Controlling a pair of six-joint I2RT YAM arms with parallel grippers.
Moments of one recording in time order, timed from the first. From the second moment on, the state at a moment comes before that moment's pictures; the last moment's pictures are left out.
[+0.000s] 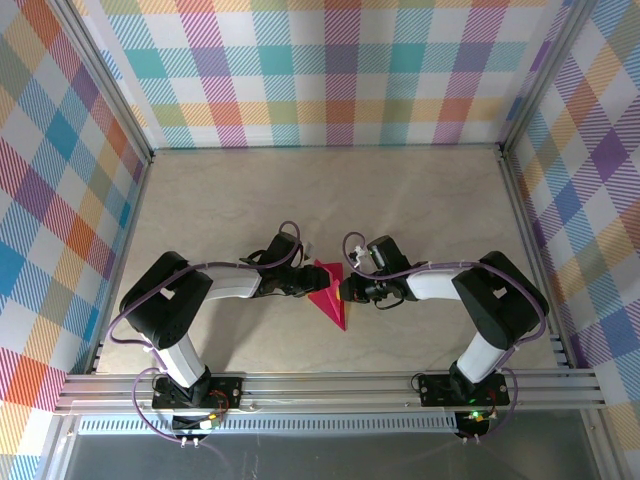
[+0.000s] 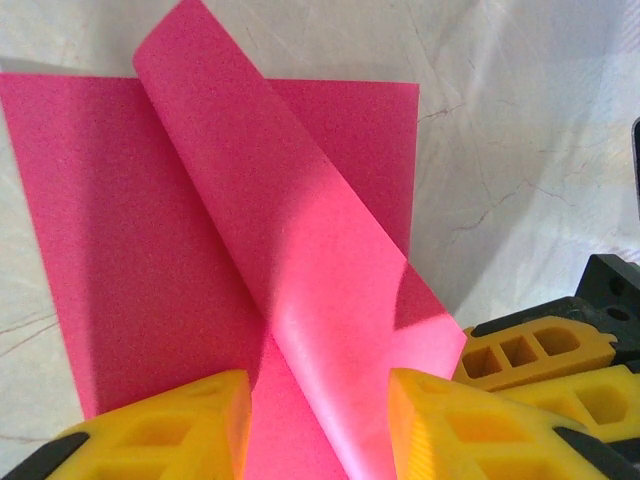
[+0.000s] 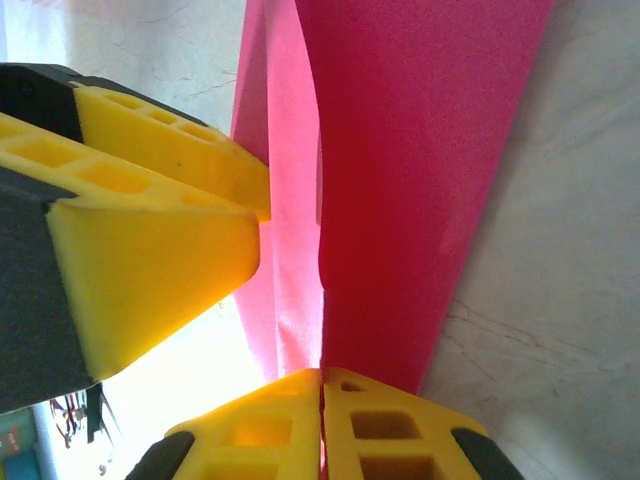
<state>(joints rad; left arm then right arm) -0.64 1.71 0.75 0.07 0.43 -0.82 0.62 1.66 0.65 0.08 -0.61 0.56</state>
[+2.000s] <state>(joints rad) -0.64 1.63 0.84 -0.08 0.43 -0.71 0.65 1.69 0.72 -0.04 -0.49 0.53</state>
